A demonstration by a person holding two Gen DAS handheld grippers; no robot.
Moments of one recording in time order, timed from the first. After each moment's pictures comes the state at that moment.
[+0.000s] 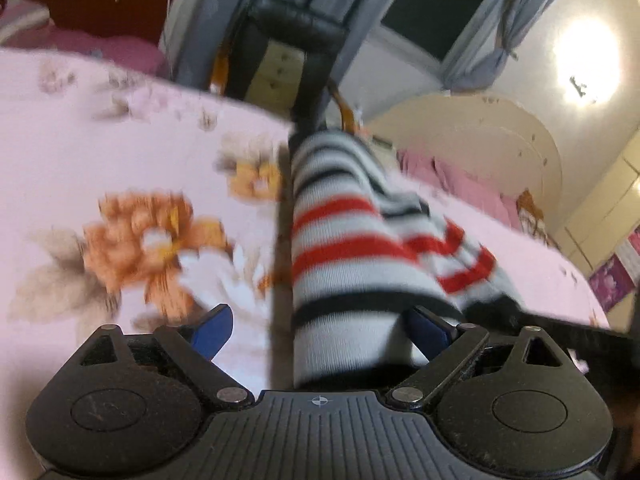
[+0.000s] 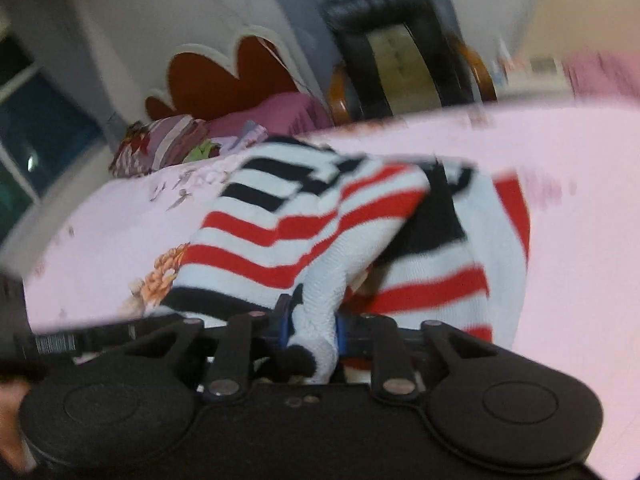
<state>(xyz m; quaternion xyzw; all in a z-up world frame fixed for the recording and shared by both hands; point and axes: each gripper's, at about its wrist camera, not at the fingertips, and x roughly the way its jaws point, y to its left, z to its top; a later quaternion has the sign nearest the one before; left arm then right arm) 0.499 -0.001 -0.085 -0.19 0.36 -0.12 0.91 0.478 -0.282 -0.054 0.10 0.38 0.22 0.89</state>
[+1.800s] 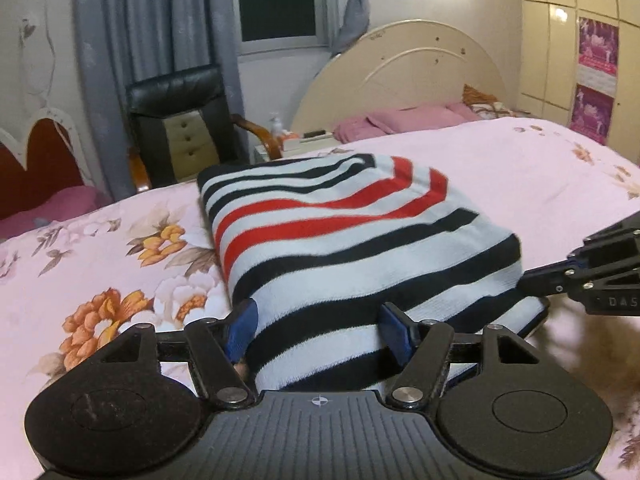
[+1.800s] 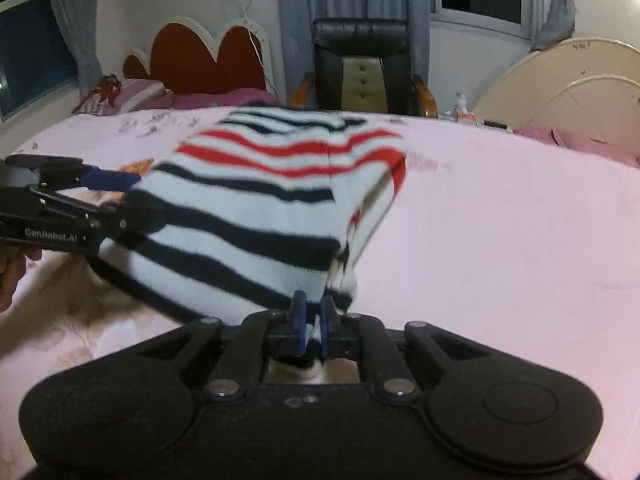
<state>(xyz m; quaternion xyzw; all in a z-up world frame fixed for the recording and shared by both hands) 0.431 -0.102 -0.061 0.10 0.30 -0.19 0.93 0.375 -0.329 -0.081 -0.03 0.35 0.15 0.92</state>
